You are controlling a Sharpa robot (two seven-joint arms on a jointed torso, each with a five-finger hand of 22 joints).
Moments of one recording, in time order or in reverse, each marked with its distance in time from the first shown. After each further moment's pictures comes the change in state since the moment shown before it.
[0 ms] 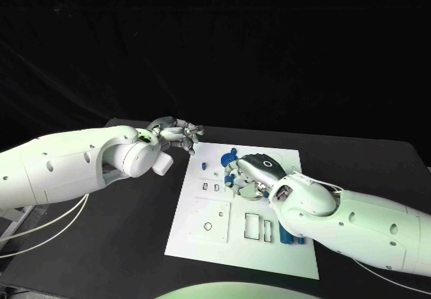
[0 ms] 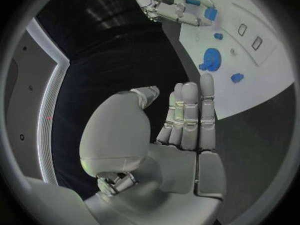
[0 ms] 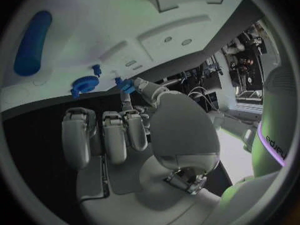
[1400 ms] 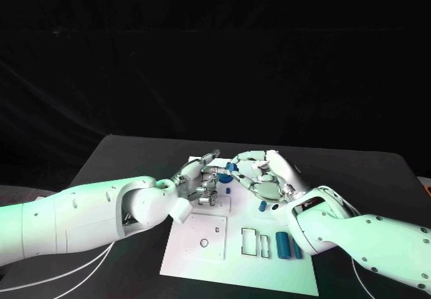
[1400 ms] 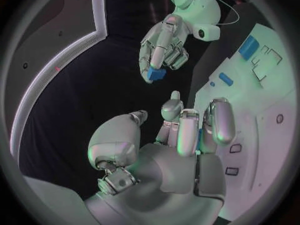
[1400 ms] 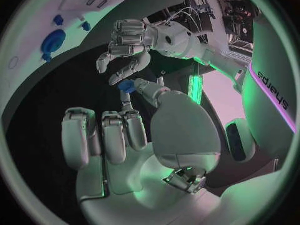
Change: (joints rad) left arm -0.169 0.097 0.005 0.033 0.376 0.318 0.202; left_hand -0.565 0.293 -0.304 0.008 0.000 0.133 -0.019 -0.219 -0.291 0.314 -0.019 0.409 0.376 0.248 -0.019 0.546 0.534 -0.086 0.362 -0.019 0.506 0.715; right arm -0.002 -0.110 0.019 0.089 0.591 -0.324 0.496; right_hand -0.016 -0.008 -0.002 -0.007 0.070 -0.007 -0.002 -0.008 0.001 0.000 0.000 0.000 0.001 0.000 0.000 0.000 0.000 0.000 0.000 0.000 0.000 0.001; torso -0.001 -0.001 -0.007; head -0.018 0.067
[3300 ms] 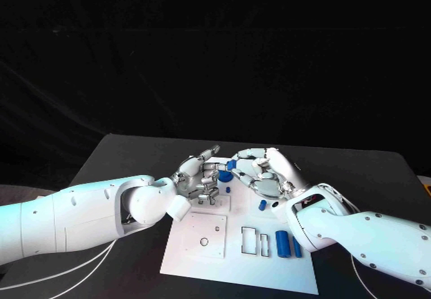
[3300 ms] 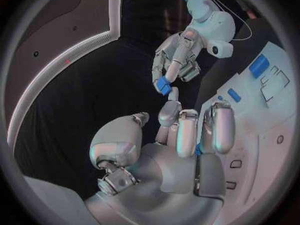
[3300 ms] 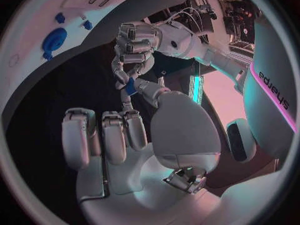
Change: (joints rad) left arm -0.003 -0.004 0.004 -0.006 0.054 0.123 0.038; left_hand -0.017 0.054 -0.040 -0.001 0.000 0.138 -0.038 0.018 0.007 0.052 -0.026 0.037 0.085 0.000 -0.014 0.020 0.000 -0.015 0.043 -0.014 0.045 0.079; right arm 0.002 0.004 0.002 -0.013 0.003 0.005 0.001; right_hand 0.005 0.004 -0.002 -0.007 0.010 -0.005 -0.001 0.005 0.012 0.000 0.000 0.000 -0.001 0.000 0.000 0.000 0.000 0.000 0.000 0.000 0.005 -0.001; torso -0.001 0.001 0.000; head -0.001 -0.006
